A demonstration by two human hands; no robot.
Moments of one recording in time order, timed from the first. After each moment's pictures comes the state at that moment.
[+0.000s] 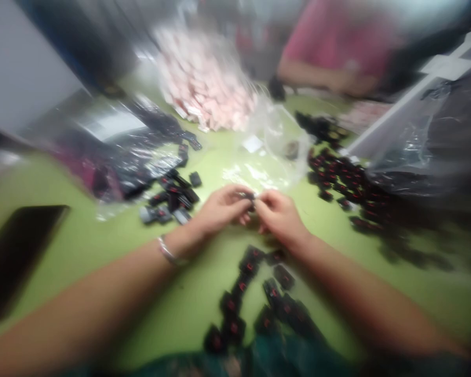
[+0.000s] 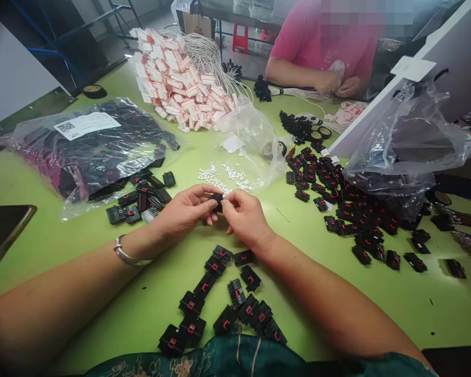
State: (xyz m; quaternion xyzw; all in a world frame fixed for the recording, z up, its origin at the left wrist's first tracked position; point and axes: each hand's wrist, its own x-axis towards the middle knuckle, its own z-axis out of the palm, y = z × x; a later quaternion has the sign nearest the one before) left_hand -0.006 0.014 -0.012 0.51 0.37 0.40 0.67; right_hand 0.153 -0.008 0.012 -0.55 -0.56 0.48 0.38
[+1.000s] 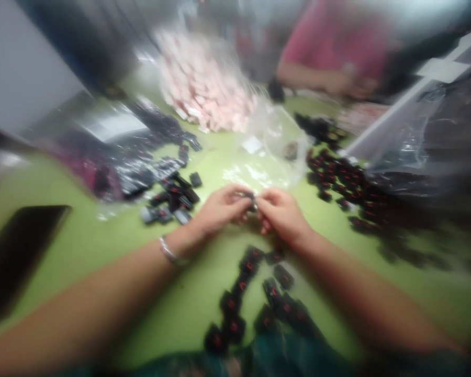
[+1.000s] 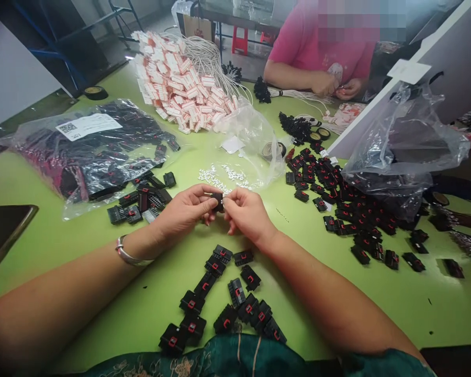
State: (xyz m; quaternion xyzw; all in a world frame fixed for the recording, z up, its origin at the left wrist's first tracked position) left_hand -0.006 0.011 -0.006 0.51 0.39 0.39 0.66; right_hand 0.155 -0.002 0.012 -0.55 -0.52 0.54 0.37
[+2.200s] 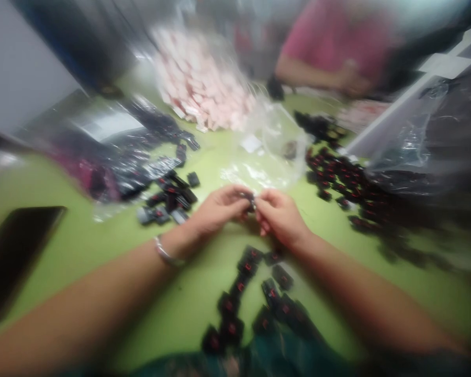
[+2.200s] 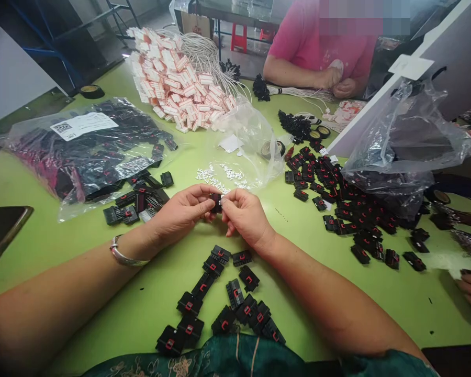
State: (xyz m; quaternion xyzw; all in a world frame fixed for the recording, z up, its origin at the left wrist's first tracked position) left_hand -0.008 0.014 -0.012 0.48 0.35 0.40 0.70; right_hand 0.155 -0.006 0.011 -0.51 -0.49 0.58 0.41
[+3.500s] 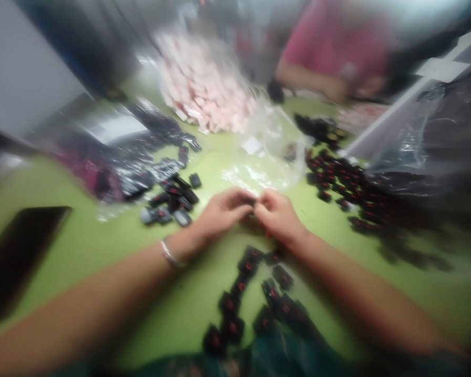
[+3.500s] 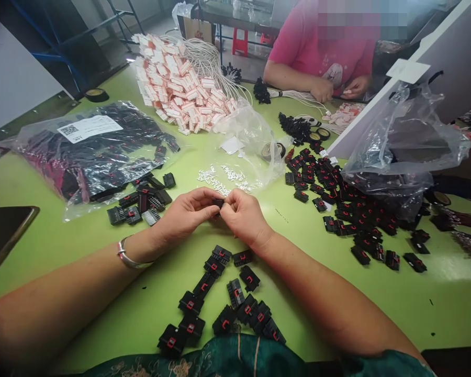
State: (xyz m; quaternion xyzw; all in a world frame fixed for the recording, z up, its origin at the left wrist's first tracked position) left_hand -0.006 0.012 -0.015 0.56 0.35 0.42 0.62; right_hand 0.152 -0.005 0.017 -0.58 -0.57 0.47 0.35
